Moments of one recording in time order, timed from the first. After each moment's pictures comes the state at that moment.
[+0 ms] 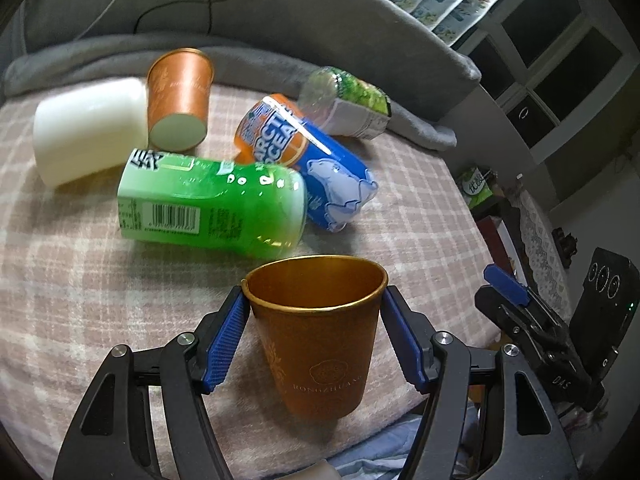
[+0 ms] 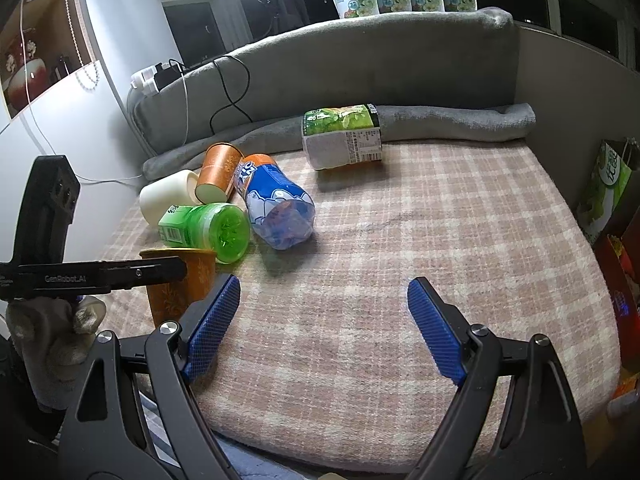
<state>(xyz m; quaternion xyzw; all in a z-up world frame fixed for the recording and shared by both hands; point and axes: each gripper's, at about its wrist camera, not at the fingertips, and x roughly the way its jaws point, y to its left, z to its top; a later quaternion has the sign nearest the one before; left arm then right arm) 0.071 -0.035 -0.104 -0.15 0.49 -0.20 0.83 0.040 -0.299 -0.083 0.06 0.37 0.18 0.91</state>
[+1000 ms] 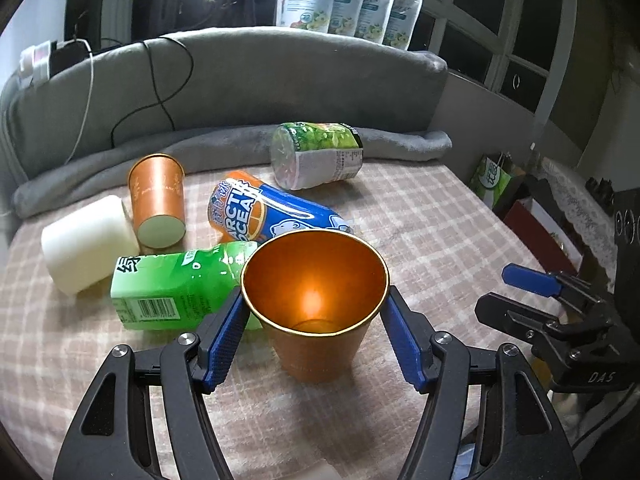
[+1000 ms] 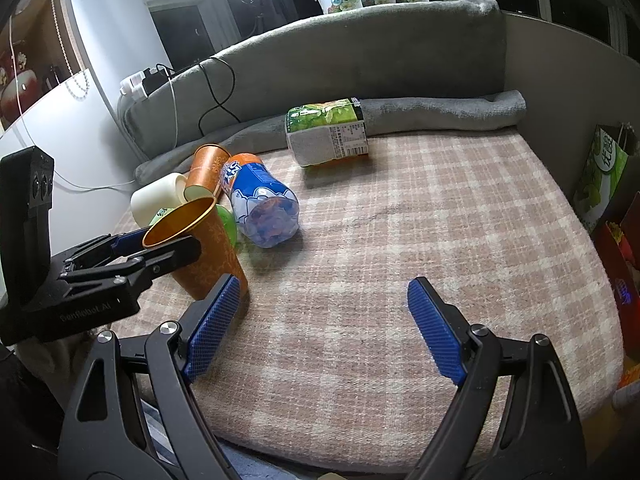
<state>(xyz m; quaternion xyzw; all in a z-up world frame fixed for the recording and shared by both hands) 0.062 -0.089 -0.087 0.00 0.38 -0.17 0.91 0.044 -0.310 -0.089 0.08 0.38 0.17 0.91</state>
